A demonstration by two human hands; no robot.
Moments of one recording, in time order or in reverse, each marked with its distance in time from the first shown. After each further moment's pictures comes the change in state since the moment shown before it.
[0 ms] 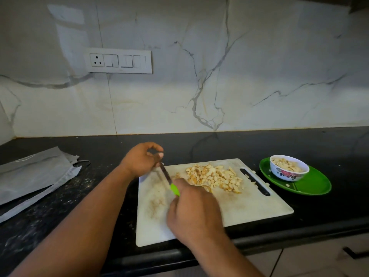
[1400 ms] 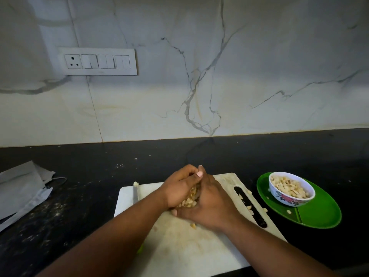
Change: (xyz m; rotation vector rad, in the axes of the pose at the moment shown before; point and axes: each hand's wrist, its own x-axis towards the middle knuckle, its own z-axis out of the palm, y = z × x) left_hand 0.028 0.045 0.127 -0.253 -0.353 0.062; right_hand 0.101 0.135 0.023 0.198 -0.155 0.073
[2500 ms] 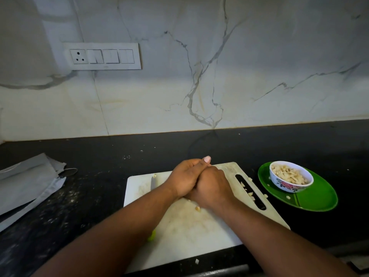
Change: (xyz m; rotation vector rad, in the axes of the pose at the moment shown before) left_hand -0.012 0.017 0.015 -0.104 0.089 -0.002; right_hand 0.011 -0.027 0.007 -0.201 0.255 -0.011
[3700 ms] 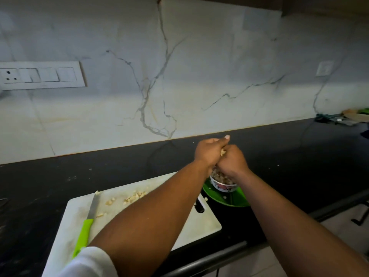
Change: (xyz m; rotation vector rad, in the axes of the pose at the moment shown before) left_hand 0.102 0.095 0.201 -0.314 0.059 -0.060; right_hand 0.034 0.171 -0.142 0.261 0.029 0.317
